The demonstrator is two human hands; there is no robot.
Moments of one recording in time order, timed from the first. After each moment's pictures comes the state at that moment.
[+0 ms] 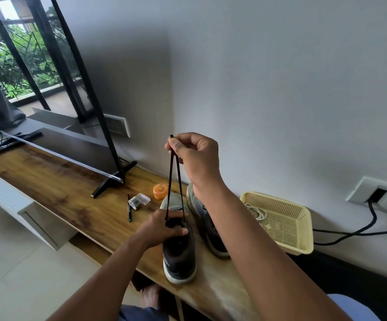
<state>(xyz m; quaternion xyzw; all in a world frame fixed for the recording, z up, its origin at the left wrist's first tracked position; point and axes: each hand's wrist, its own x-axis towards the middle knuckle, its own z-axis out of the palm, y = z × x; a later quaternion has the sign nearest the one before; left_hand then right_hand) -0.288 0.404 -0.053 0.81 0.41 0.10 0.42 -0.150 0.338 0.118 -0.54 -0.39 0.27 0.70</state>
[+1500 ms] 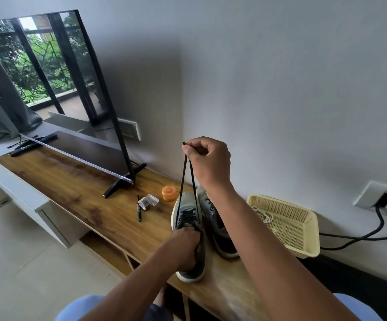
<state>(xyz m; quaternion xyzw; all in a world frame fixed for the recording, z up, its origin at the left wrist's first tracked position) -0.265 0.326 -0.015 0.92 0.35 -0.13 0.10 -0.148 0.334 0.117 -0.63 -0.43 0.12 0.63</state>
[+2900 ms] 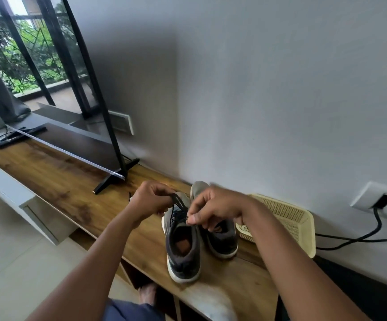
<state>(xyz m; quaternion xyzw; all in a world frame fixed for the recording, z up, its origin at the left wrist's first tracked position) -0.290 0.409 0.025 0.72 0.43 0.23 0.49 -0.087 0.296 0.068 -0.60 -0.55 0.53 0.23</state>
